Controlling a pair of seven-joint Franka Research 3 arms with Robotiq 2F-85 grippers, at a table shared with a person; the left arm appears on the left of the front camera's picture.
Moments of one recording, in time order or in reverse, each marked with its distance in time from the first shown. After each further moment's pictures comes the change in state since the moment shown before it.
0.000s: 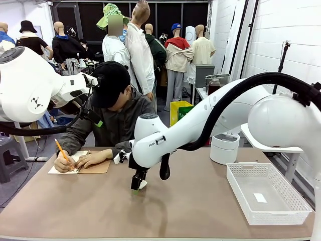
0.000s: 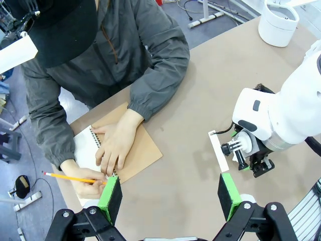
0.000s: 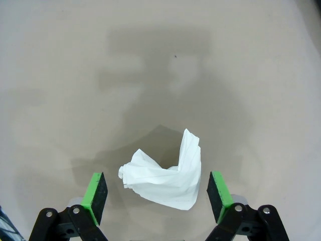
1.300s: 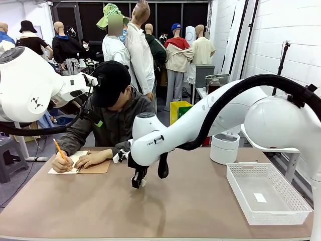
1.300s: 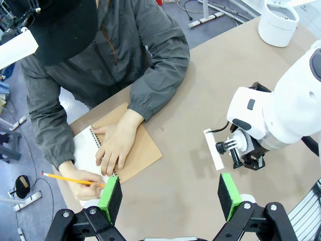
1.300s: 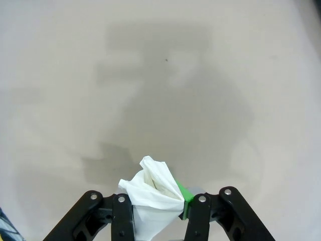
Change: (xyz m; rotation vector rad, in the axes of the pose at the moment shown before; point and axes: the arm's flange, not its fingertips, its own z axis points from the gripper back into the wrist) left arm 0.000 0.000 0.000 0.000 0.000 0.000; right arm 0.007 -0.005 0.002 -0.010 0.019 -0.014
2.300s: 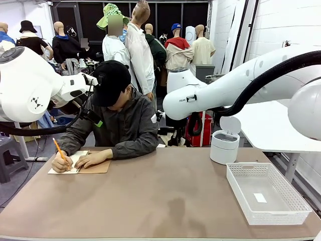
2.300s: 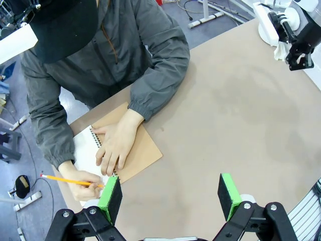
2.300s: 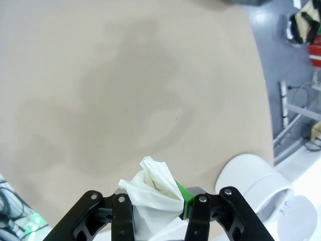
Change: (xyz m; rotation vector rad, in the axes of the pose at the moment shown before) left arm 0.000 0.000 0.000 0.000 0.000 0.001; right arm -0.105 -0.116 0.170 -0.196 0.123 -0.116
